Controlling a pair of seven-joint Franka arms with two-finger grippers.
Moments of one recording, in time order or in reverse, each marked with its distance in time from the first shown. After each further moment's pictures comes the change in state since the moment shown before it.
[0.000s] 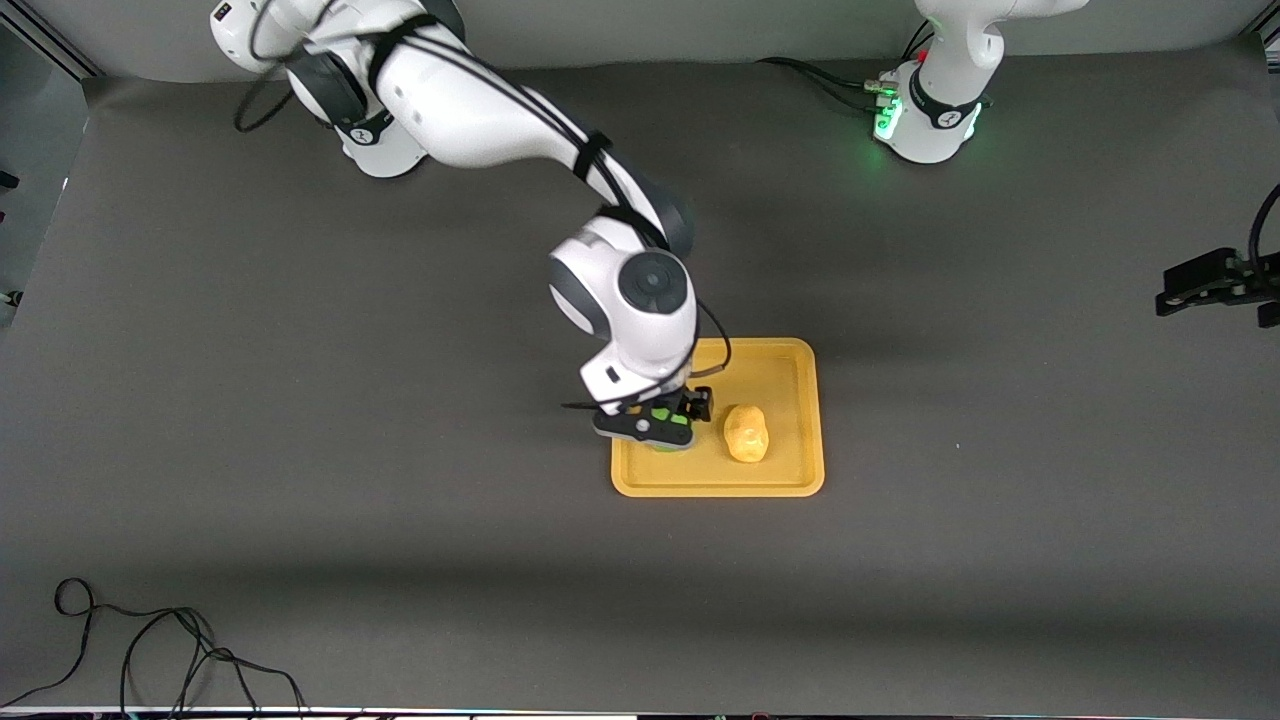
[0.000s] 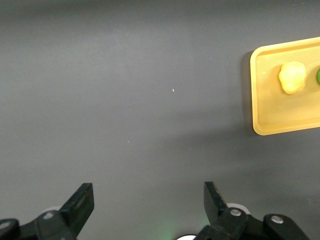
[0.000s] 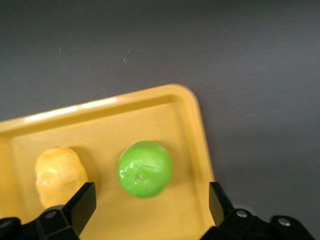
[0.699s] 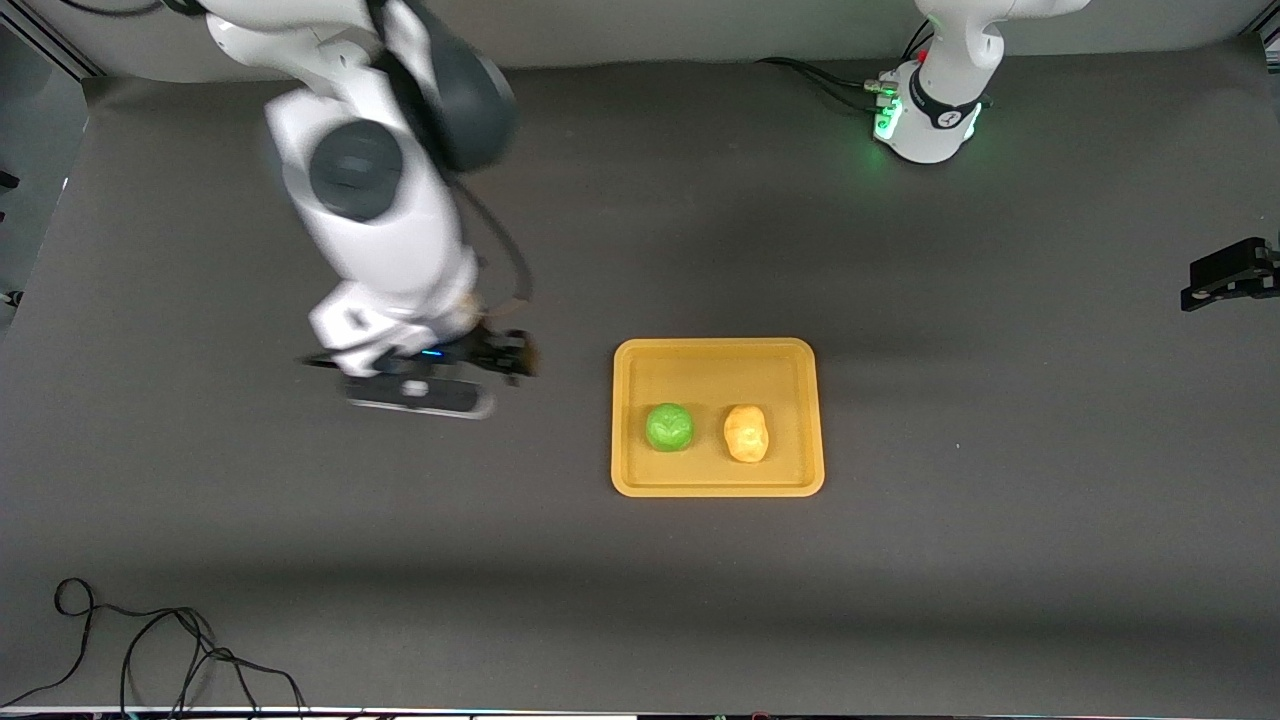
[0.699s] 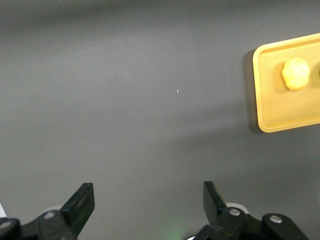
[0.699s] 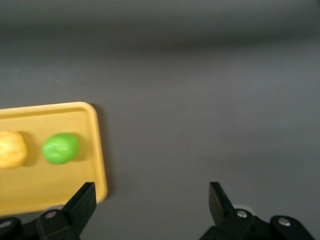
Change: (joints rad) left arm -0.006 -0.002 0.022 0.007 -0.001 0.000 0.044; right arm -0.236 -0.479 -0.006 -0.250 0.002 -0.296 -0.427
